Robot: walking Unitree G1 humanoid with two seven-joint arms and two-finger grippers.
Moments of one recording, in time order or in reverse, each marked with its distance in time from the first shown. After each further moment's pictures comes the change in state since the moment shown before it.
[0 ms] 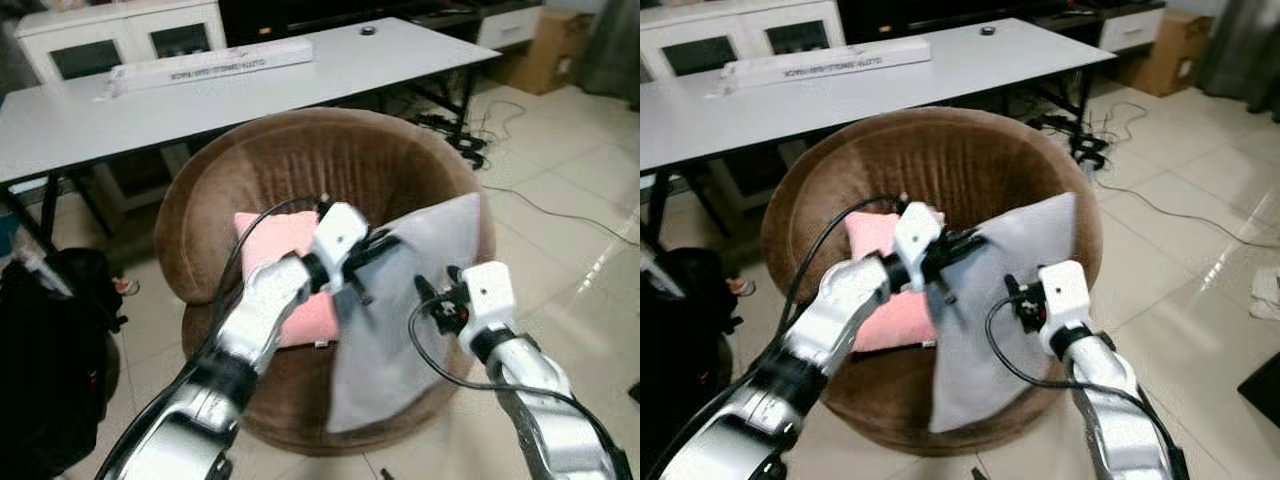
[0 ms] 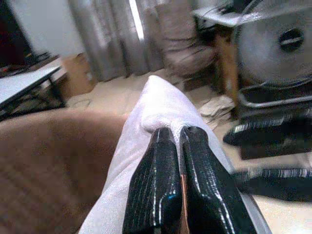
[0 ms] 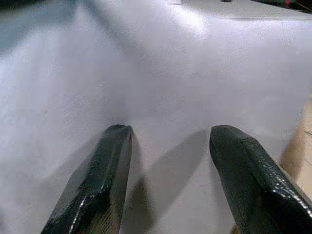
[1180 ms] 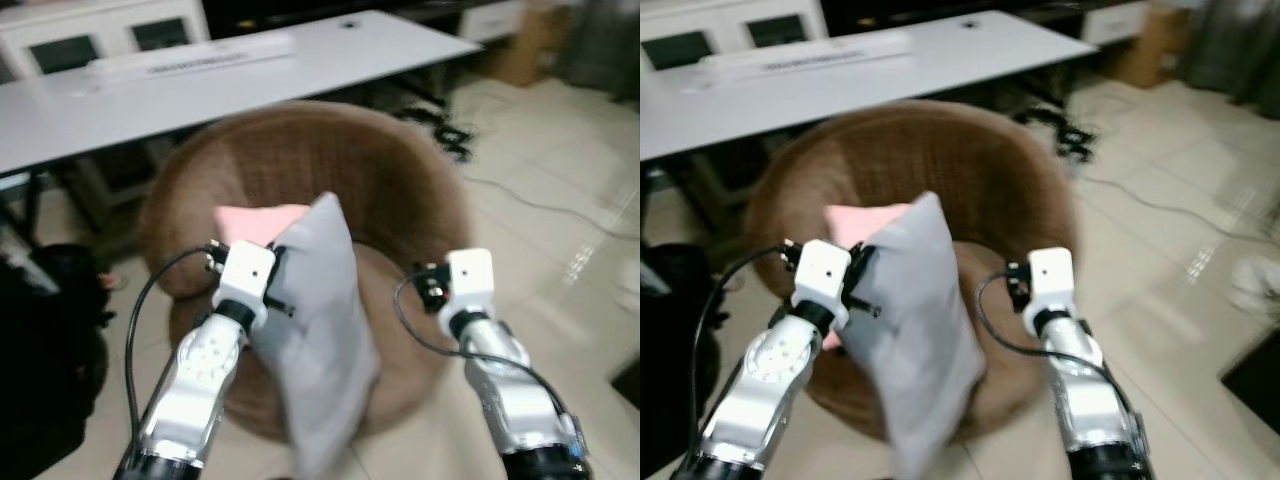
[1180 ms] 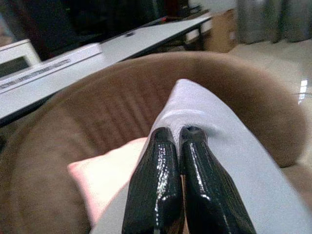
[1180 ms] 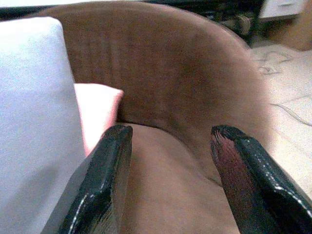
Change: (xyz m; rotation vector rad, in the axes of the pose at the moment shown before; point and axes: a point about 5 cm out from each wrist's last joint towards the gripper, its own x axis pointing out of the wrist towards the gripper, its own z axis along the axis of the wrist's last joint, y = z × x) left arm -0.117 0.004 -0.031 0.052 0.209 0.729; right arm 0.044 0.017 -0.005 0.087 0.024 -0.125
